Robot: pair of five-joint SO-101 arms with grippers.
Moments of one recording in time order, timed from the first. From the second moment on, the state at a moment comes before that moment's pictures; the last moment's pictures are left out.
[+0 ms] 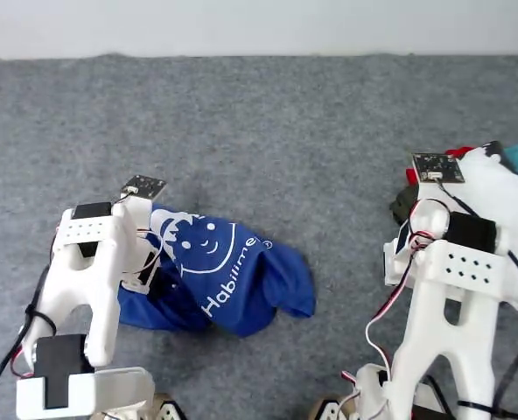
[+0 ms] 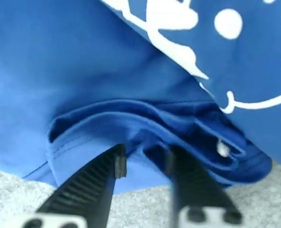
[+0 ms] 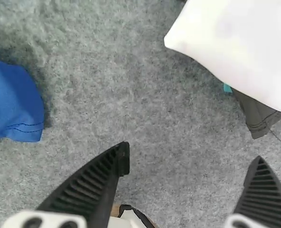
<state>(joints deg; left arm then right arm) -9.8 -5.1 40.1 75.7 -16.7 13.1 -30.9 31.6 88.9 12.9</state>
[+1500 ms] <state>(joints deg) -10.1 -74.6 22.3 96.0 -8.0 5.5 -30.4 32.6 88.9 12.9</state>
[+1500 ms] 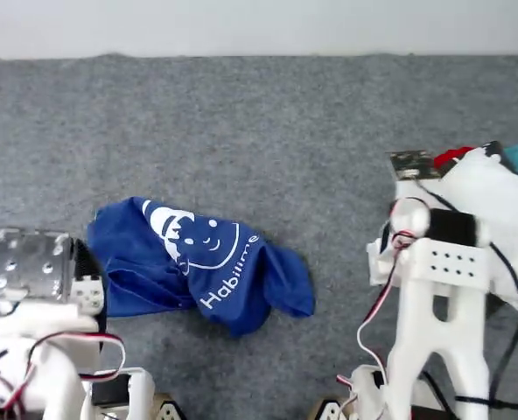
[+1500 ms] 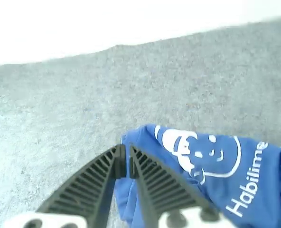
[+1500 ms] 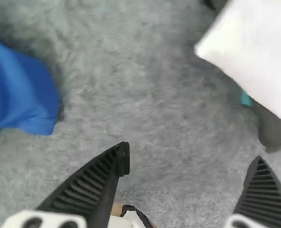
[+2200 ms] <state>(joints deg) -22.2 -39.9 49.9 81.1 -17.7 -18.9 -30.4 38.8 87.0 14.1</state>
